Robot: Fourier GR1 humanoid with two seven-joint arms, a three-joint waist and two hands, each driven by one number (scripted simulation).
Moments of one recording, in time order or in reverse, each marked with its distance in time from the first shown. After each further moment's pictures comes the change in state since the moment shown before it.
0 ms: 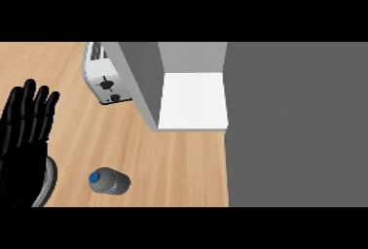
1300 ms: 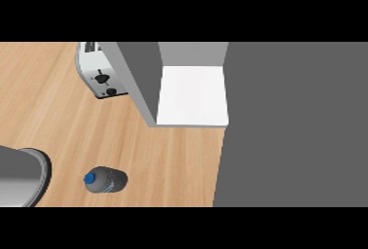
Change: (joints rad) left arm 0.519 0.491 0.319 -0.244 1.204 -0.654 0.172; right arm 0.233 0.041 0.281 -0.382 -0.084 0.041 0.274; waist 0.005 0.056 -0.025
